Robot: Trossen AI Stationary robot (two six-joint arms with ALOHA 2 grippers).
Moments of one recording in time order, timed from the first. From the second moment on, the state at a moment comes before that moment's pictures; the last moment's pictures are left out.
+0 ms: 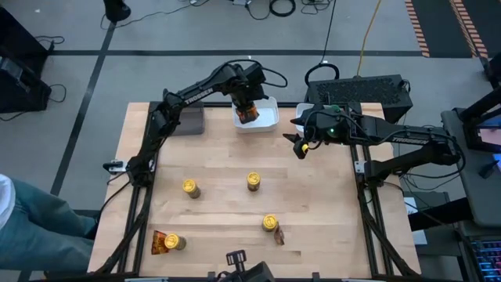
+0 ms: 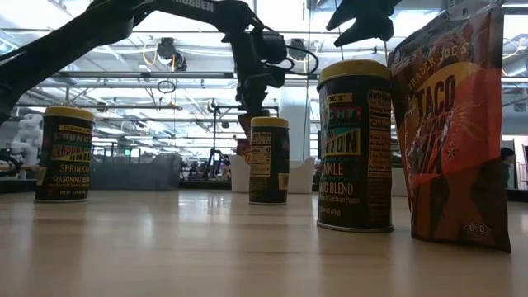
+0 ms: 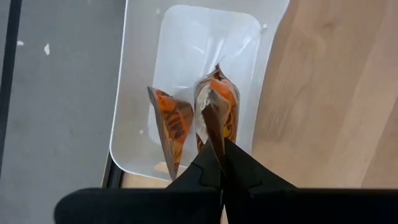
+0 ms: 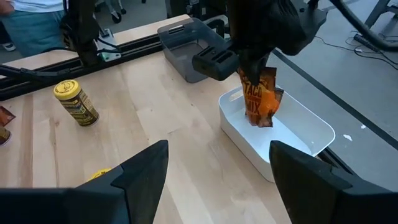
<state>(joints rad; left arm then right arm) 0.53 2.26 2.35 -1.36 -0.01 0.29 -0.12 1.15 1.16 -0.55 0.29 0.26</state>
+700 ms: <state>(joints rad) 0.55 2.33 2.35 -1.42 -0.02 0.29 -0.12 1.15 1.16 -0.55 0.28 0.28</state>
